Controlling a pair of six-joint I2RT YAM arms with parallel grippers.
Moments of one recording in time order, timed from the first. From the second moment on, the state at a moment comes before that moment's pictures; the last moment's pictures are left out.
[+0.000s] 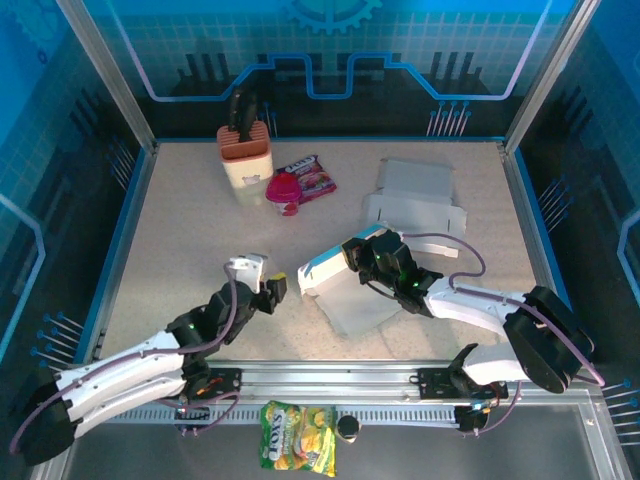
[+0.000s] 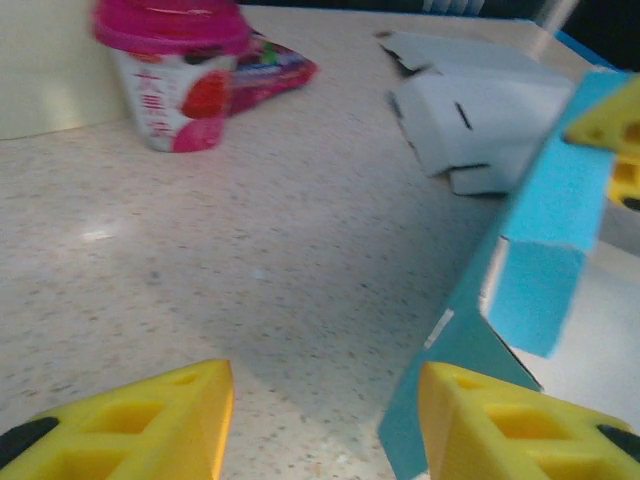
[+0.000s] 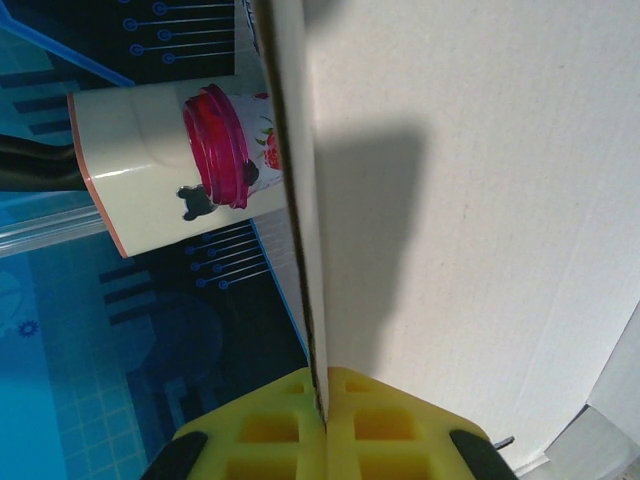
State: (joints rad) left arm -0.84 0.70 0.27 -0.02 -0.42 -0.43; right arm 0.73 1.33 0.57 0.34 0.05 1.70
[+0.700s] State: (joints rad) left arm -0.80 1.06 0.25 0.29 -0.20 -0.22; right arm 0.73 1.33 0.57 0.33 0.05 1.70
